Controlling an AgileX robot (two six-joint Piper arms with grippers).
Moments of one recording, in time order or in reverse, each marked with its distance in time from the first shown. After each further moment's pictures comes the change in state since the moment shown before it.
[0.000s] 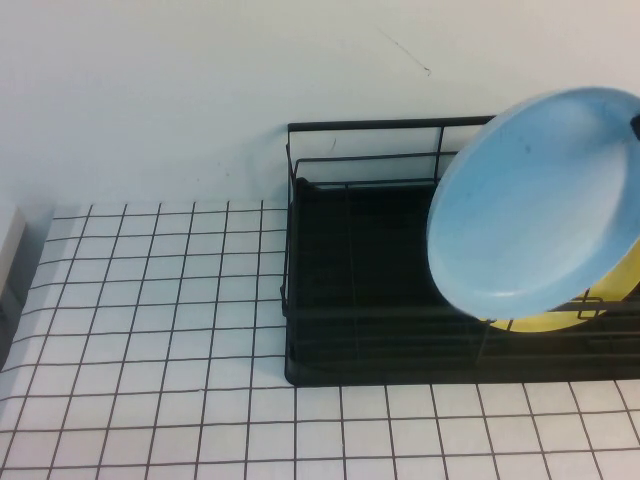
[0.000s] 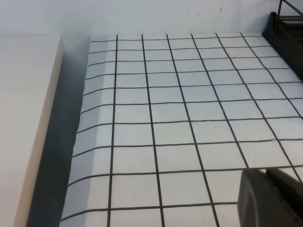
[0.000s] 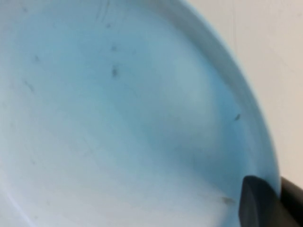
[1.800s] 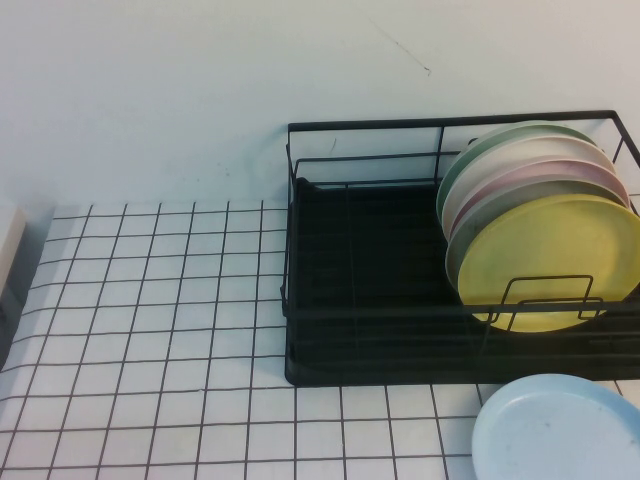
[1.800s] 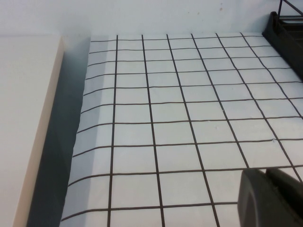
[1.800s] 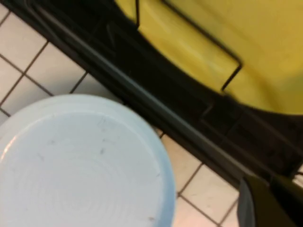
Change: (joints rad) right arm 0.000 0.267 -0.061 -0.740 0.193 0.920; left arm 0.000 0.000 0.000 0.000 0.000 -0.001
